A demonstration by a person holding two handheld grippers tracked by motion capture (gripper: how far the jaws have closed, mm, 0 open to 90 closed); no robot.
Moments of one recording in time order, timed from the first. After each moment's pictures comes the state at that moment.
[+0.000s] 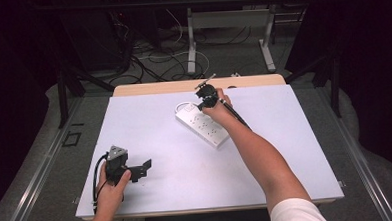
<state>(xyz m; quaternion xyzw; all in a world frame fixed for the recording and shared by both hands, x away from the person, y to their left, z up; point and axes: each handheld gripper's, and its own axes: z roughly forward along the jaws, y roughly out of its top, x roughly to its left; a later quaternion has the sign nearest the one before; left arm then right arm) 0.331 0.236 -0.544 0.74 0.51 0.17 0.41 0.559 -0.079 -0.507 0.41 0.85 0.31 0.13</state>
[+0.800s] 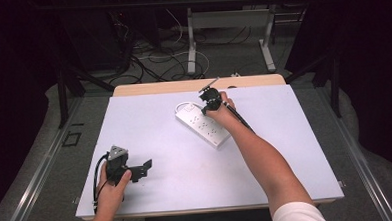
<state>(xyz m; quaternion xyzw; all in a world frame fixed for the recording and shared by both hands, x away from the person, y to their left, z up) 0.332 0.235 -0.544 0.74 0.51 0.17 0.40 0.555 -0.090 -0.518 0.43 0.85 0.29 0.11</state>
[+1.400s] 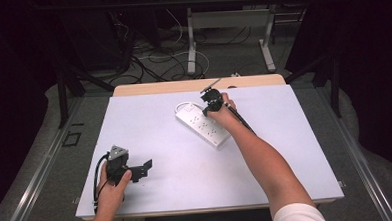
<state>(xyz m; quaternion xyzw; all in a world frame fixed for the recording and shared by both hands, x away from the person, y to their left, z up) 0.332 0.234 -0.544 0.74 0.51 0.17 0.40 0.552 -0.095 -0.522 0.43 0.84 0.31 0.10</state>
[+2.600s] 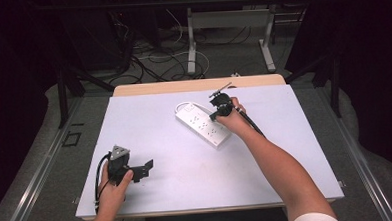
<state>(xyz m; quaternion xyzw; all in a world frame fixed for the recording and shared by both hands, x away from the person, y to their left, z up) 0.333 0.230 -0.545 0.74 0.51 0.17 0.40 0.527 -0.122 -0.519 0.43 0.84 0.31 0.08</state>
